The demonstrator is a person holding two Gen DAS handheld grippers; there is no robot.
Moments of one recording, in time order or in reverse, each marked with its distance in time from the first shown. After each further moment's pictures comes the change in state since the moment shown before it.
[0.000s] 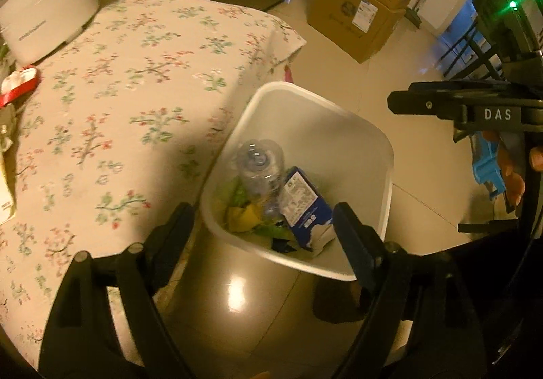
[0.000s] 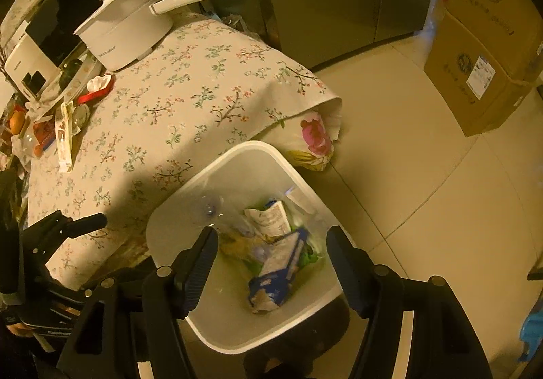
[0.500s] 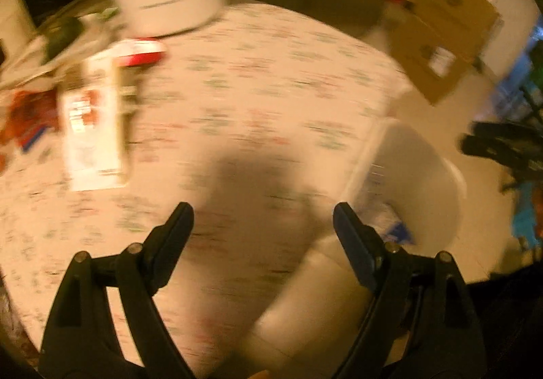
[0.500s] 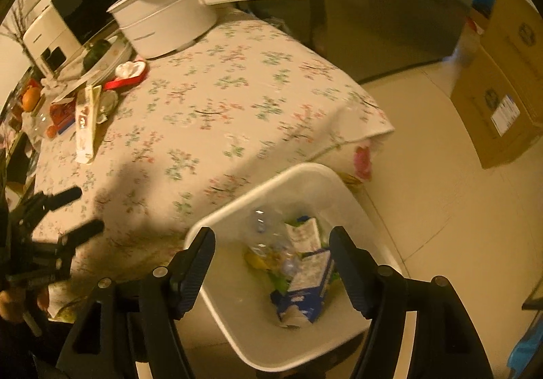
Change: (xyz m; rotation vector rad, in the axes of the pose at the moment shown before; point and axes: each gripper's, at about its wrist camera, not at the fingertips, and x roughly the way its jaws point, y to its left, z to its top) left arm -0.049 0.113 -0.019 -0.207 -0.094 0.268; right arm 0.008 0.077 0.024 -0.126 -0.012 0.029
